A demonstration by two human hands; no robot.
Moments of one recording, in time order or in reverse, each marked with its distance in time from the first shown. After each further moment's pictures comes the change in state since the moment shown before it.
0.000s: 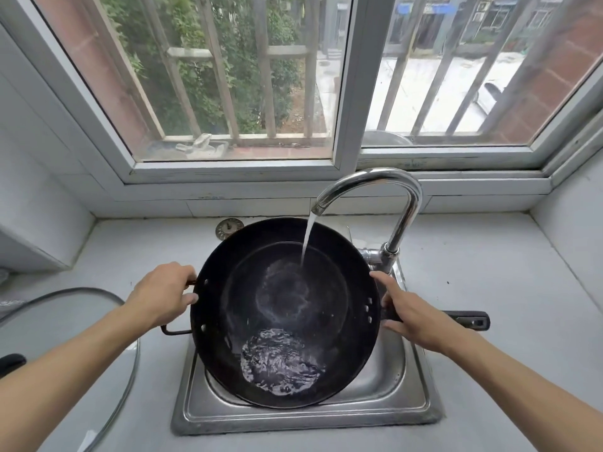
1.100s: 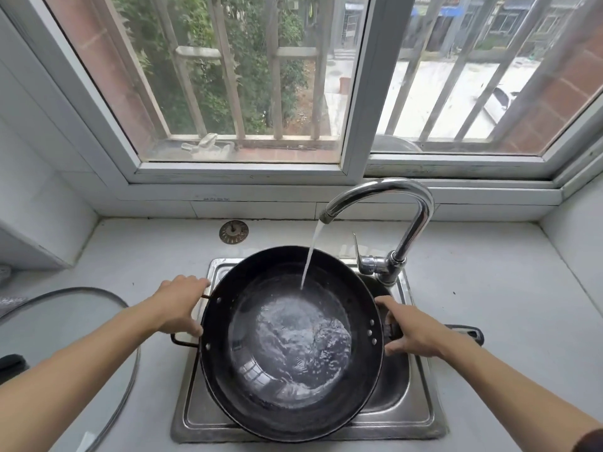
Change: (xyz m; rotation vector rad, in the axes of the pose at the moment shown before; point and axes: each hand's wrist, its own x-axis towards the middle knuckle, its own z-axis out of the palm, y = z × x) left_hand 0.011 0.007 0.009 0.197 -0.359 0.085; right_hand 0.022 0.030 0.012 -0.072 -0.202 0.190
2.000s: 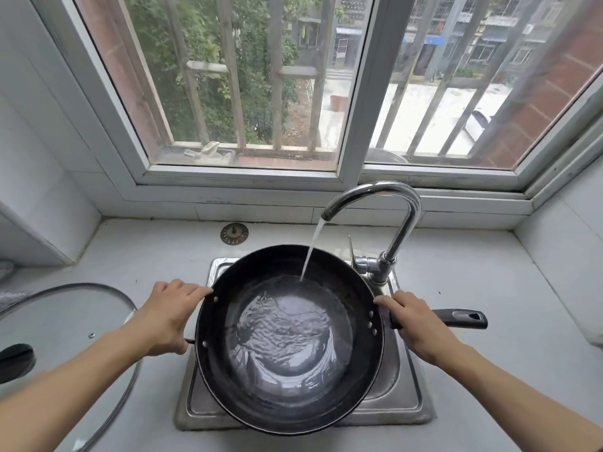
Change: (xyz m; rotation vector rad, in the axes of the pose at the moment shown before) left_hand -0.051 -0.011 0.021 0.111 0.215 0.129; right_hand -0.041 -0.014 0.007 -0.403 0.431 -0.139
